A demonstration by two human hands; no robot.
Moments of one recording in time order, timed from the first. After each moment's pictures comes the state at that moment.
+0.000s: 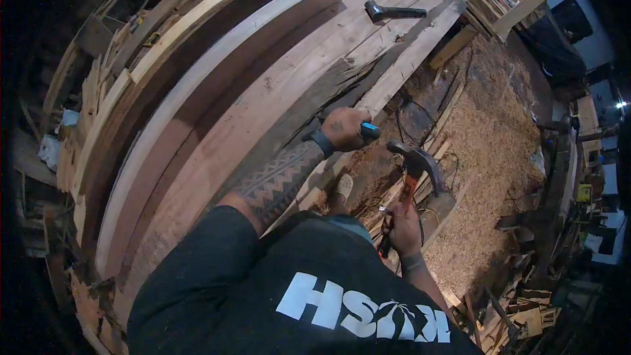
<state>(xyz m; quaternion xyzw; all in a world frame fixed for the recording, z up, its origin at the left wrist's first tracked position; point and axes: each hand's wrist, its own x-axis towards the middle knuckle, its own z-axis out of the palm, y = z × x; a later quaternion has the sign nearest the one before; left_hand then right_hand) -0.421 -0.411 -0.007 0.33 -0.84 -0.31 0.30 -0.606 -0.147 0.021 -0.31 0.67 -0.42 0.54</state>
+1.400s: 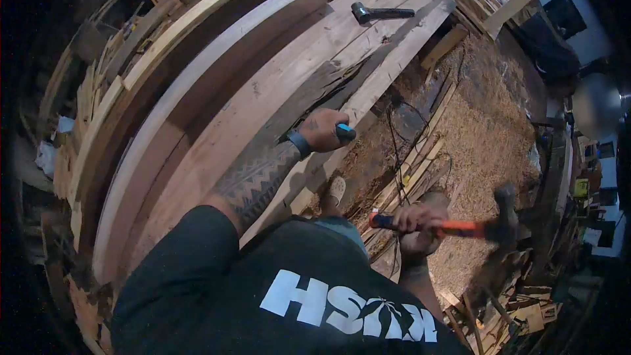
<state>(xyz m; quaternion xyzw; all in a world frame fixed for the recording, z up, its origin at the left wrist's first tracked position) -0.405 -0.419 -0.009 0.31 -0.85 -0.31 0.30 -0.620 -0.158 0.043 -0.29 0.31 -0.73 0.53</state>
